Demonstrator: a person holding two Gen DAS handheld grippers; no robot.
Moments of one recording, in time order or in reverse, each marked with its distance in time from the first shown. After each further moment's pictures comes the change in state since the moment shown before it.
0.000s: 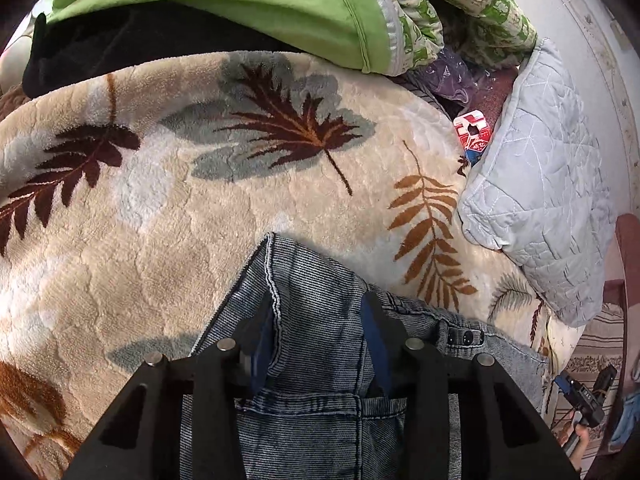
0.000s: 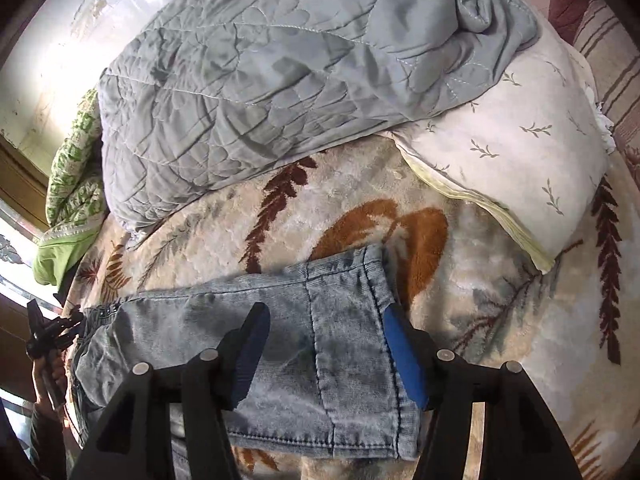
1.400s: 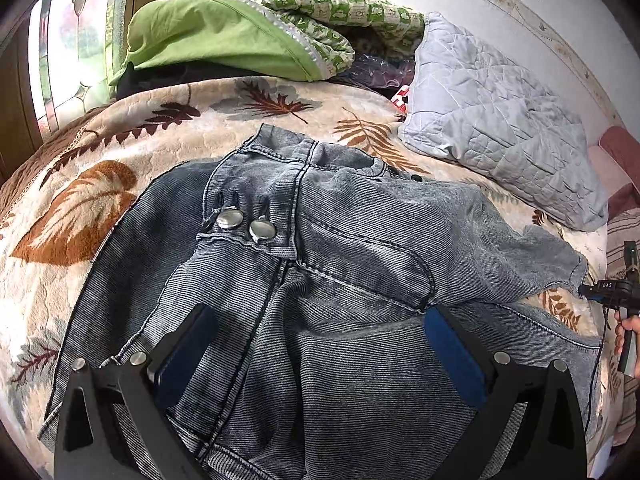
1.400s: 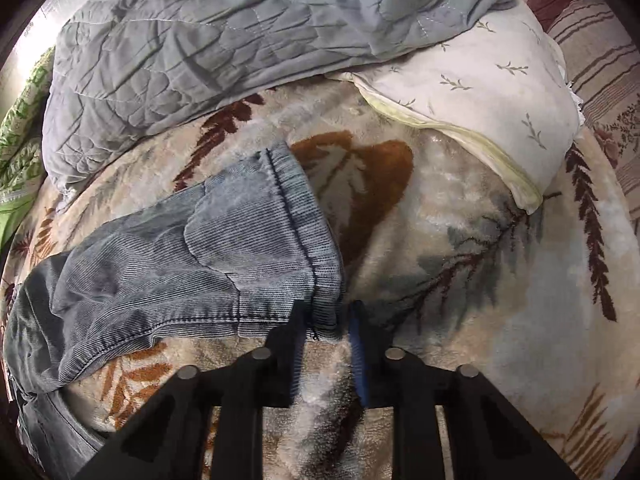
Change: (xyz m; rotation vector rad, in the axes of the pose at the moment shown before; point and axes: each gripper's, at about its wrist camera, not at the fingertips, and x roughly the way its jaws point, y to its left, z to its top) left arm -0.082 -0.029 -0.213 0.217 -0.294 0.148; right arm 0.031 -0.012 -0.047 -0.037 0.022 -0.222
